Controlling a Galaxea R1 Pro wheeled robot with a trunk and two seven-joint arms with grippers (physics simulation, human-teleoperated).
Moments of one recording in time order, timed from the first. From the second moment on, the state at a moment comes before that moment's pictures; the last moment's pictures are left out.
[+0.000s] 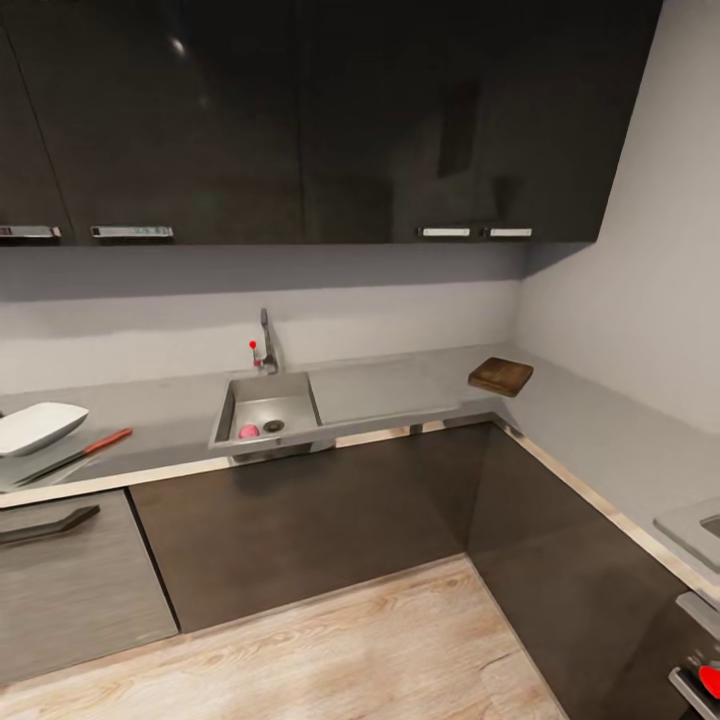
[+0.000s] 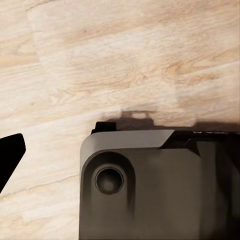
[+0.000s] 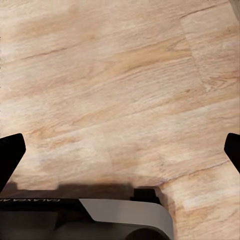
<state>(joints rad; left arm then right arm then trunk) 0.00 -0.01 0.01 -0.27 0.02 -0.11 0.00 -0.01 0.03 0.00 -0.31 0.00 -0.33 0.00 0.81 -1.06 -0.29</state>
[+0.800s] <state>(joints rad) 0.00 -0.01 0.01 -0.27 0.02 -0.11 0.00 -0.01 0.03 0.00 -0.31 0.00 -0.33 0.00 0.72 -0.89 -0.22</state>
